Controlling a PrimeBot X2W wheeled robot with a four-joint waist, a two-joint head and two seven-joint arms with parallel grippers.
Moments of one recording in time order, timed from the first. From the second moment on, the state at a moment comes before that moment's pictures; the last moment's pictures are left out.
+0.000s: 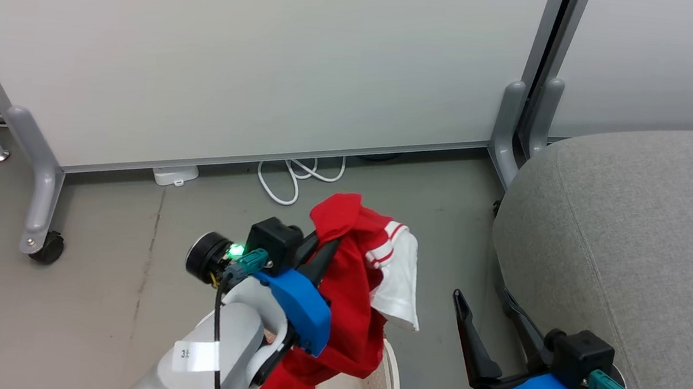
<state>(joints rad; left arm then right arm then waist) -0.56 0.07 -0.71 0.77 -0.49 -0.13 -0.25 -0.11 -0.05 0.21 0.27 0.23 0.13 -0.18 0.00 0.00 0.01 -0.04</state>
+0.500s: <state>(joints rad) -0.71 0.06 -0.91 0.67 -0.57 -0.13 -0.21 -0.08 -0.05 0.23 0.24 0.23 0.13 -0.15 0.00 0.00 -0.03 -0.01</state>
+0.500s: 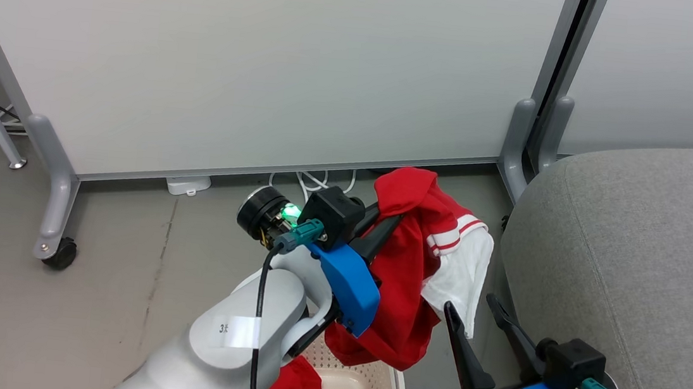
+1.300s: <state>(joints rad) -0.72 0.06 -0.98 0.71 -0.66 -0.13 -0.23 -0.17 -0.05 0.27 0.22 0.25 0.13 -0.11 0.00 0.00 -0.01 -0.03</state>
